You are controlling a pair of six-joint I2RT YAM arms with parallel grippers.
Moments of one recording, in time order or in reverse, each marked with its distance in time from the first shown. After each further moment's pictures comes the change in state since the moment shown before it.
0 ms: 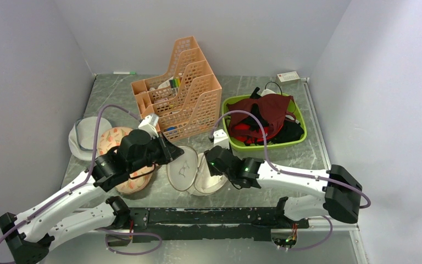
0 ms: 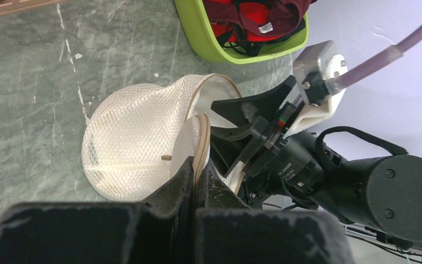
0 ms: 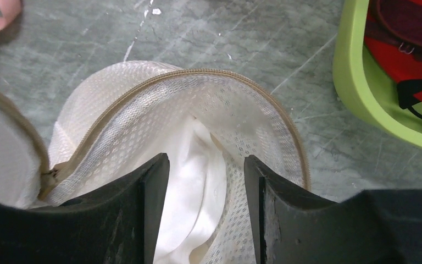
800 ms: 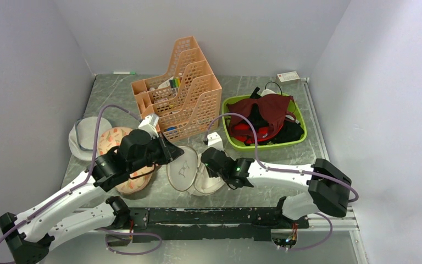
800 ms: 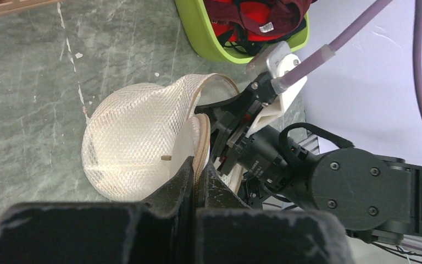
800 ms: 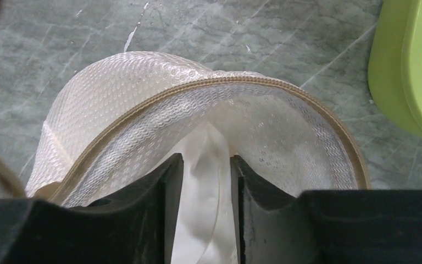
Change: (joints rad) left arm 0.000 0.007 0.000 -0.002 0.001 0.001; right arm -0.003 0.122 -0.008 0.076 -0.044 -0.002
